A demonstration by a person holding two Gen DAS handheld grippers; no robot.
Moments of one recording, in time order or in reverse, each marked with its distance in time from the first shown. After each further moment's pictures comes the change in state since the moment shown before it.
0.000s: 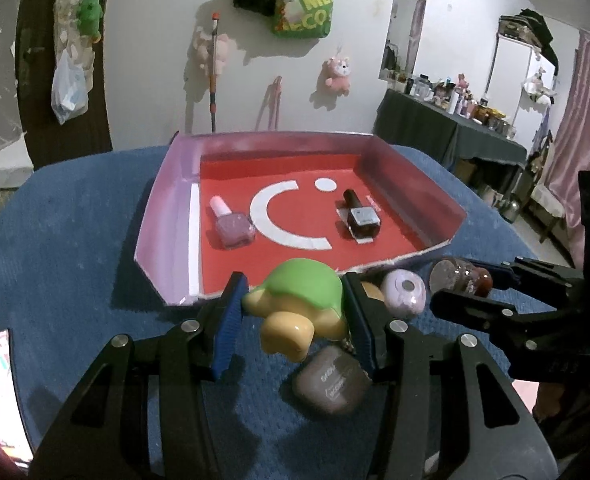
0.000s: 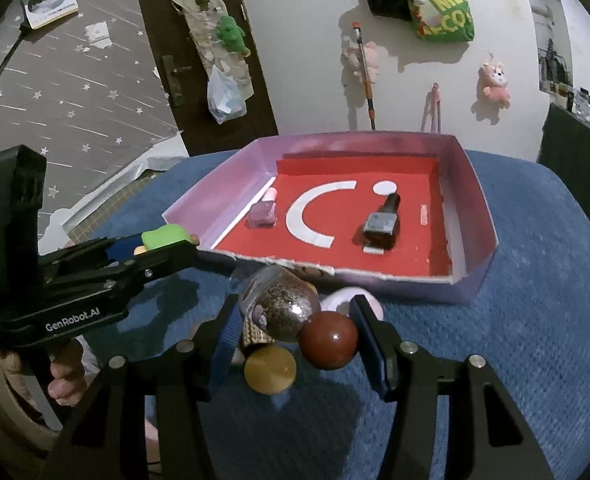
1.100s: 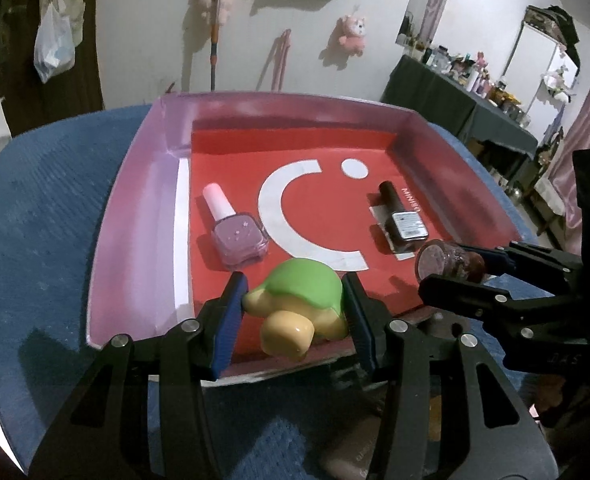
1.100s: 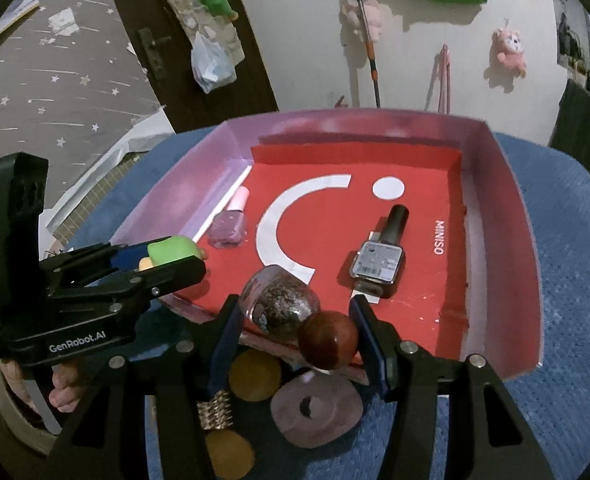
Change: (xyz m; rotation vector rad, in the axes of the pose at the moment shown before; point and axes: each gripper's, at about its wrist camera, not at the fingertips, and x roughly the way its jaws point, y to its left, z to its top) left arm 0.084 0.028 0.035 -0.076 0.195 -0.028; right arm 0.079 -0.034 0.055 0.039 0.178 0.025
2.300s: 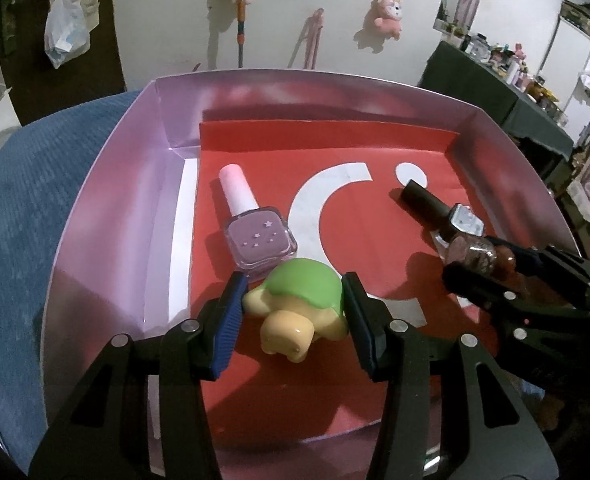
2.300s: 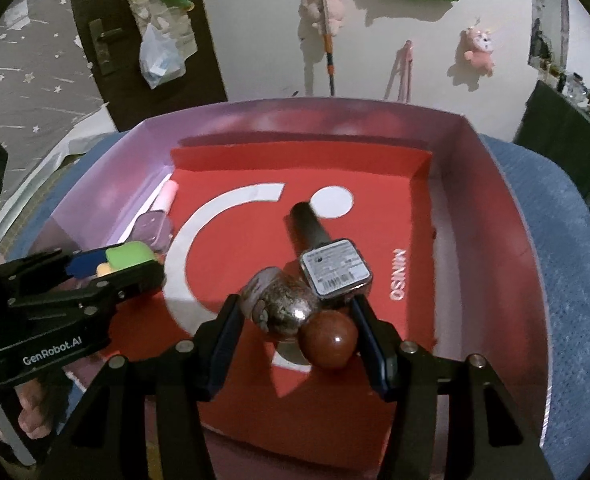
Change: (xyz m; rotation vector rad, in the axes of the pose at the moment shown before) left arm 0.058 0.009 0.031 -0.043 0.066 0.119; right arm 0.046 -0.031 0.027 0.023 0.001 -0.196
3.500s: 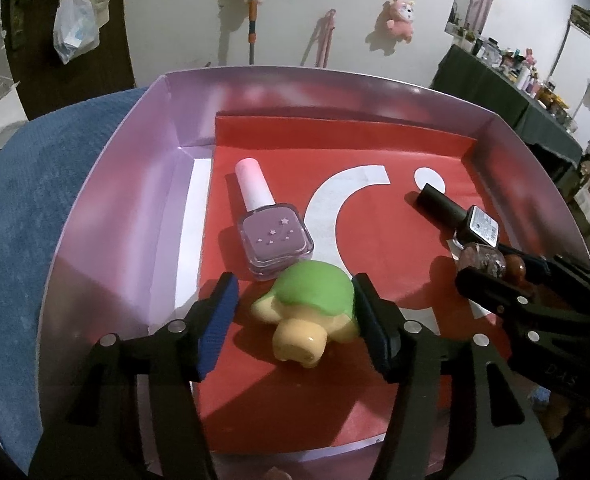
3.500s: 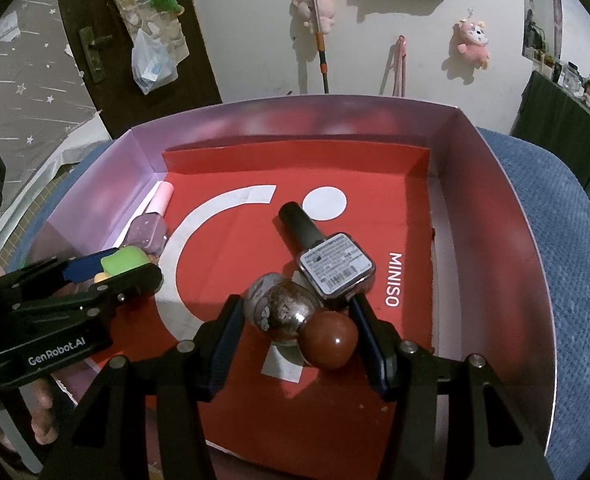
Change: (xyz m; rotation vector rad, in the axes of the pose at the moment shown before) left arm 0.007 0.007 0.003 -0.020 -0.007 0.027; right arm 0.008 -0.010 0.008 0.033 0.009 0.014
